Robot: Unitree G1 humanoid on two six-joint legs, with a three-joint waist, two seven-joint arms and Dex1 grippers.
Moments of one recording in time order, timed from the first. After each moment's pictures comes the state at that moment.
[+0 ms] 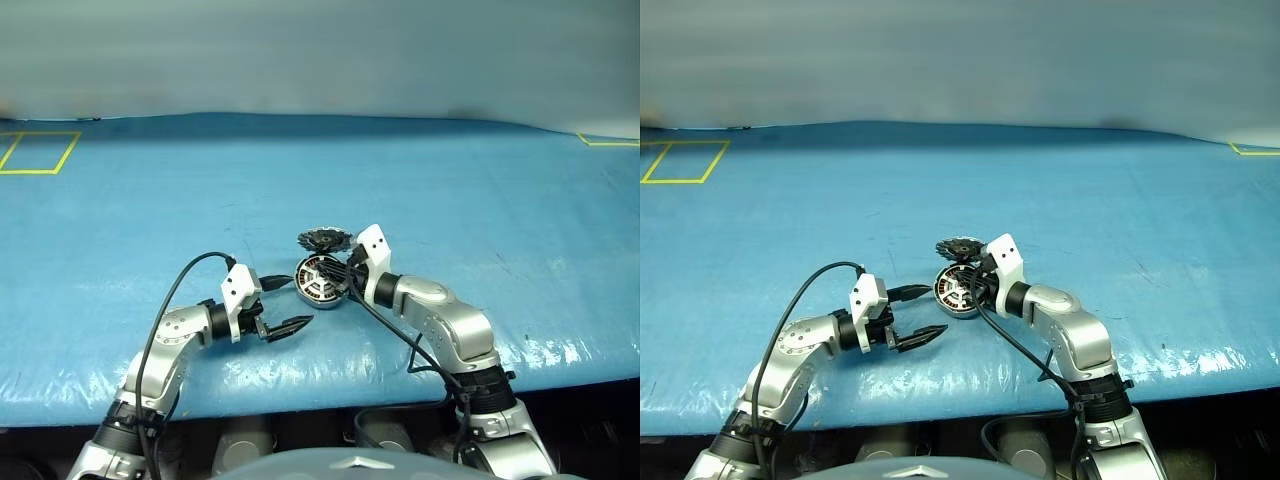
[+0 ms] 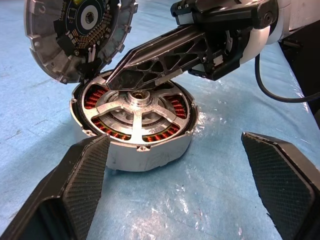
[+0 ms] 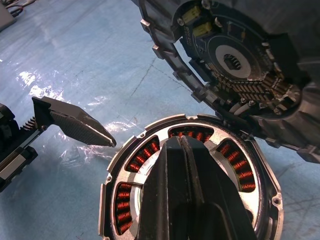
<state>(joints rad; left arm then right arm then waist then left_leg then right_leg) -0.04 0.44 -0.17 -0.09 -0.31 0.17 -0.95 -0.25 -0.20 0.14 -0.16 0.31 0.75 0.61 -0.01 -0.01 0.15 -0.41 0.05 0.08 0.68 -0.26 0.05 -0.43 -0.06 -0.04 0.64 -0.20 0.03</state>
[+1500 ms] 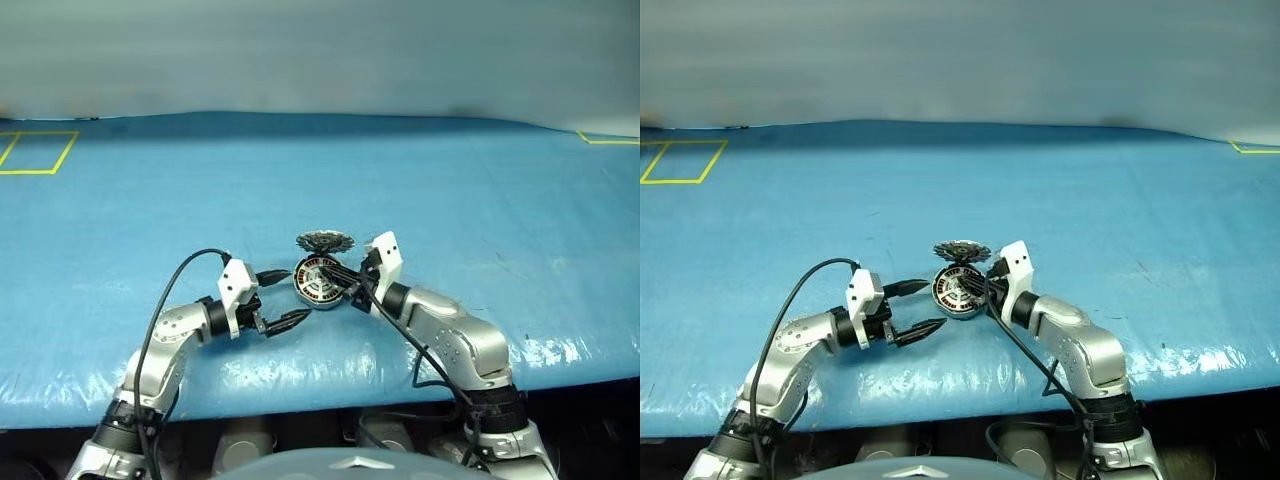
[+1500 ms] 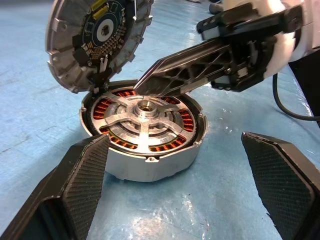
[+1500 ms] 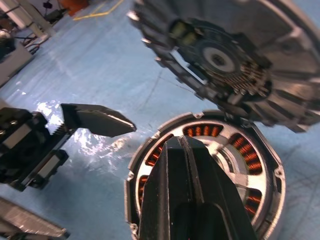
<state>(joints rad) -0.09 0.43 -0.12 -0.08 -0.36 0.17 -0.92 -0.14 -0.24 0.09 -0.34 0.50 0.78 0.55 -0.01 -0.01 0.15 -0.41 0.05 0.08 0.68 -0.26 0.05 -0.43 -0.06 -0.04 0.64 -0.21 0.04</state>
